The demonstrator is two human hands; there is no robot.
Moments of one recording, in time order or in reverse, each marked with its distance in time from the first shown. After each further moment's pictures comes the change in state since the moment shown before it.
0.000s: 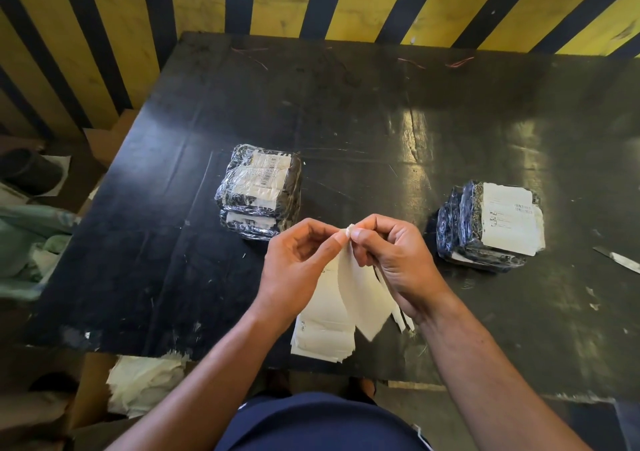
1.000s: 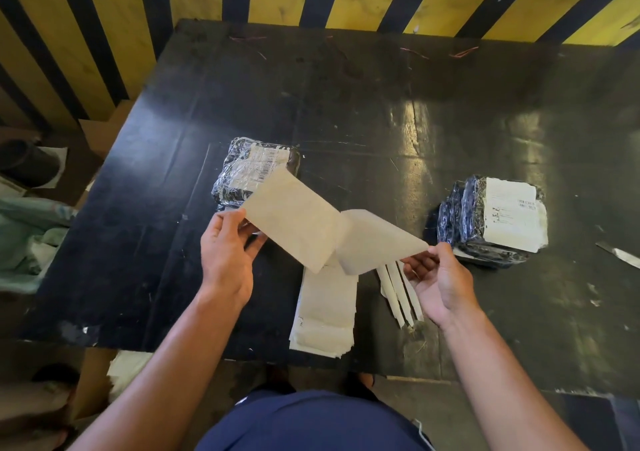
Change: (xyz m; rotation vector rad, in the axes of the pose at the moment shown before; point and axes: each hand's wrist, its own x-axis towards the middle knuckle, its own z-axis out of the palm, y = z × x) left_hand 0.037 -0.031 -0.057 -0.500 0.515 -0.272; right_hand 0.011 0.068 -0.075 0.537 0.567 0.370
